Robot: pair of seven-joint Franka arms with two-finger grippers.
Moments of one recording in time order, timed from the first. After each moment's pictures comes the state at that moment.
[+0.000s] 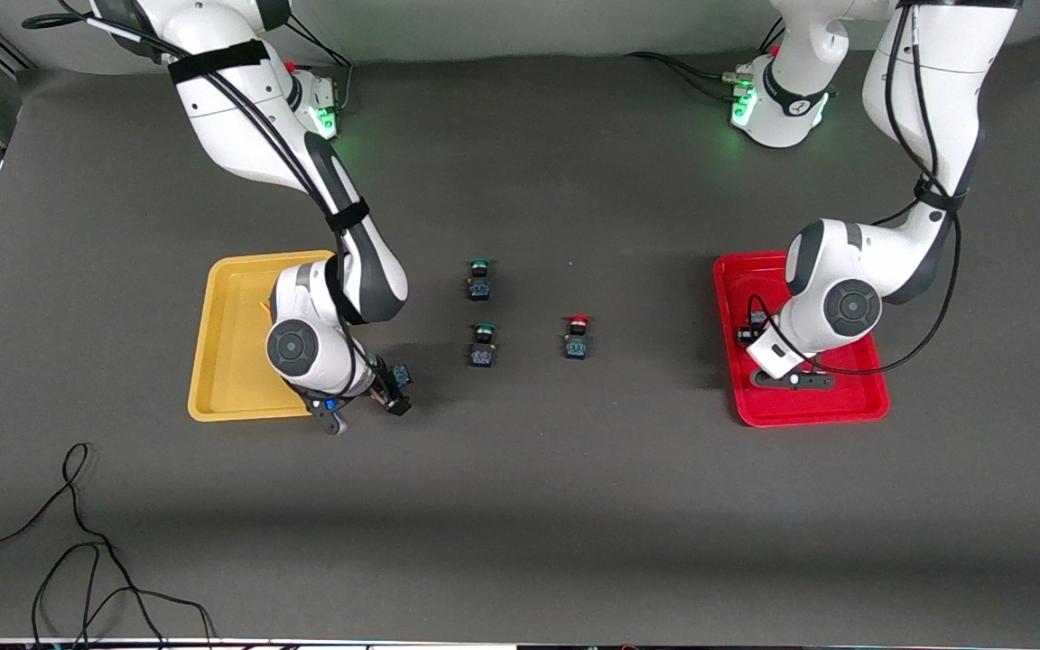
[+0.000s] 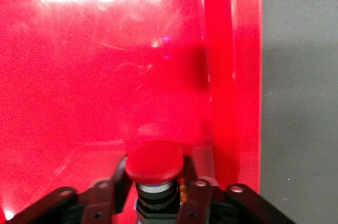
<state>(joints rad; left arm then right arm) -0.15 0.44 -0.05 -2.14 0.01 2.40 -0.14 0.64 0.68 -0.28 -1.78 0.40 2.31 1.02</state>
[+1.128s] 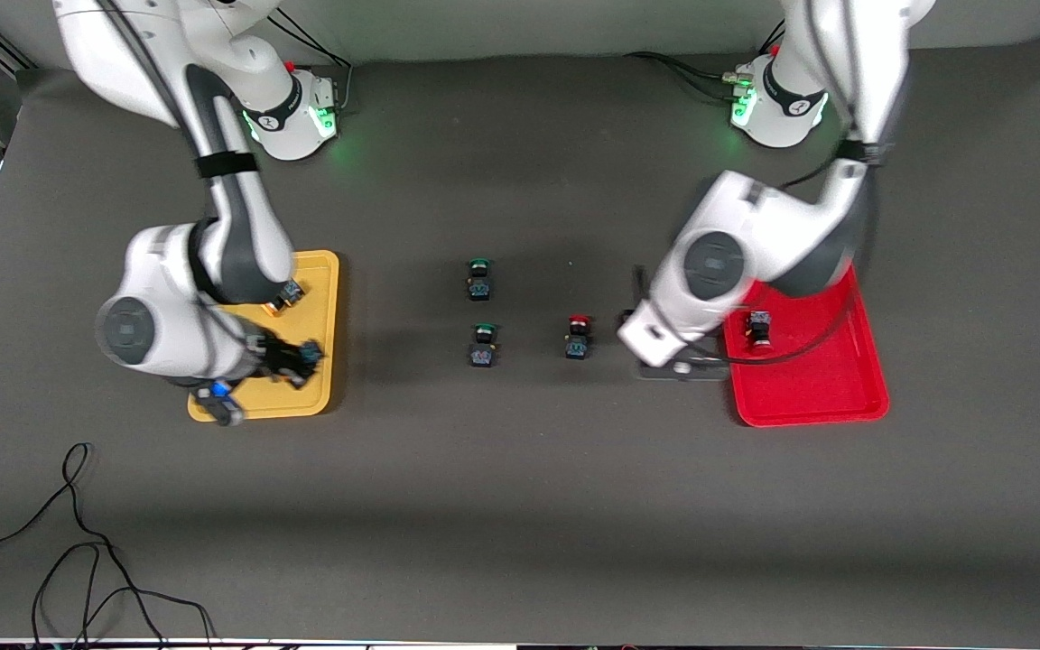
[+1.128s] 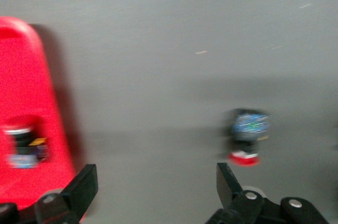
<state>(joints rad) -0.50 0.47 -0.08 -1.67 0.00 2.04 -0.59 0.62 0.42 -0.53 -1.88 0.33 2.02 0.63</state>
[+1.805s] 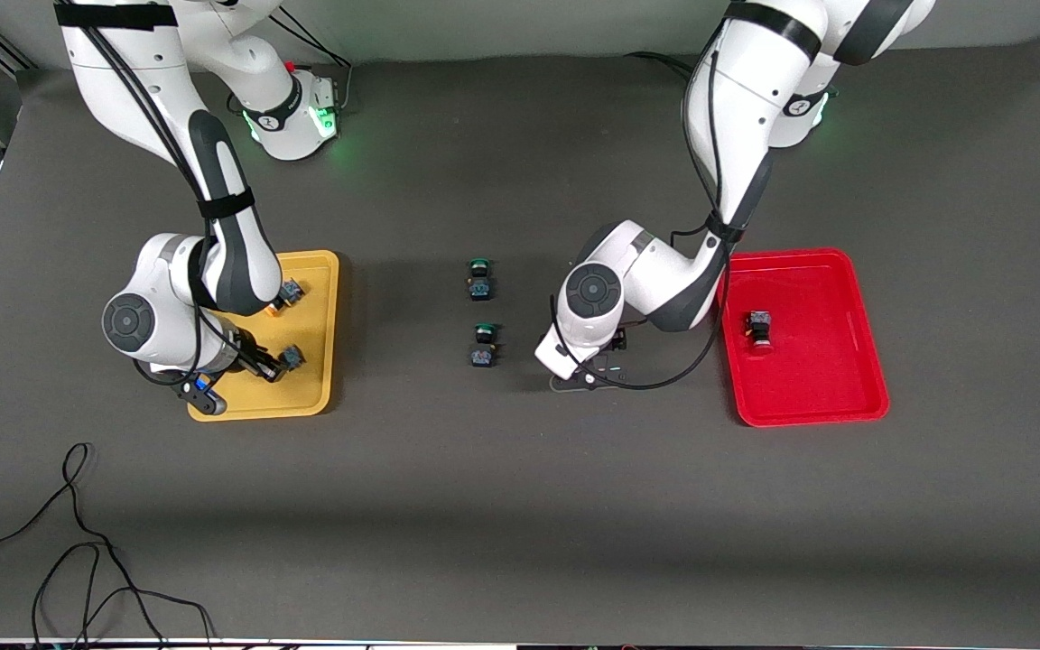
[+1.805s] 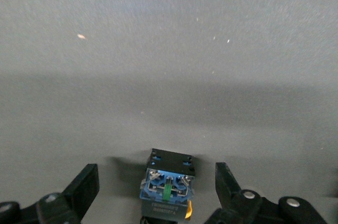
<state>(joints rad) -0.62 0.76 -0.08 -1.60 0.00 2.29 -0.77 0.62 0.45 -0.56 -2.07 0.36 2.28 0.47</state>
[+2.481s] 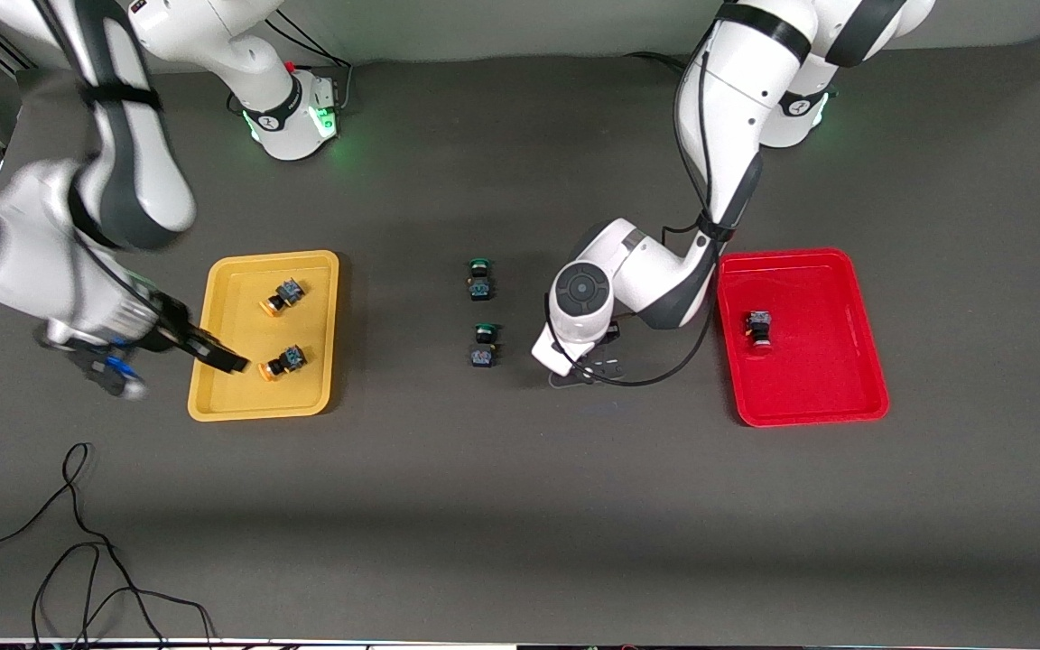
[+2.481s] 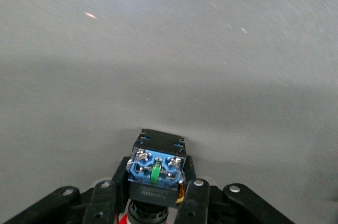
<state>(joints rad) -0.62 0.75 -0.07 -1.58 0.00 2.22 -0.84 0.54 0.07 -0.52 -1.99 0.22 2.07 0.43</state>
